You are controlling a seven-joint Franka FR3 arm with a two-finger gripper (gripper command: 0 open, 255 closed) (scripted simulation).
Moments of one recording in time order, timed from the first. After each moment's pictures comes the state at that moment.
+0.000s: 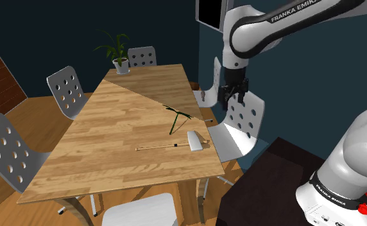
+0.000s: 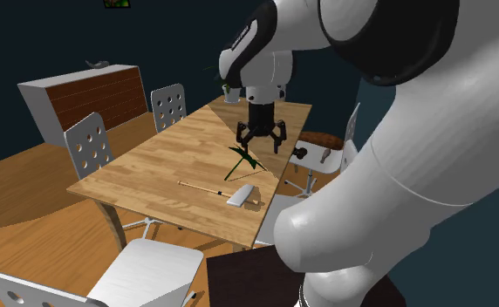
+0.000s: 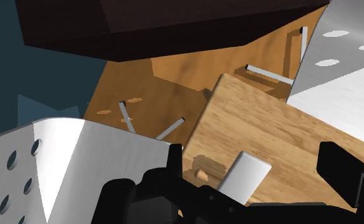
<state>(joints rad) -0.02 -0.37 0.11 -2.45 0.07 1.95 0.16</state>
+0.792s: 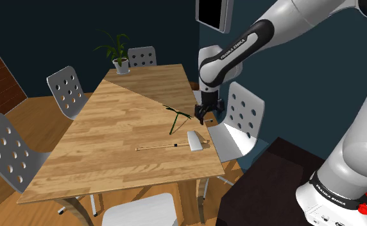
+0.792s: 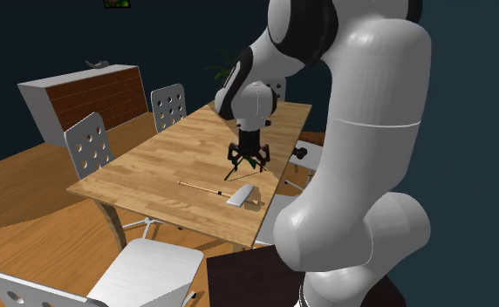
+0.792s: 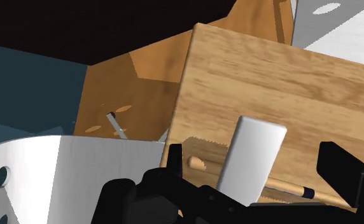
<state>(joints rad) -0.03 0.11 0.13 -2.27 0.08 2.22 0.37</state>
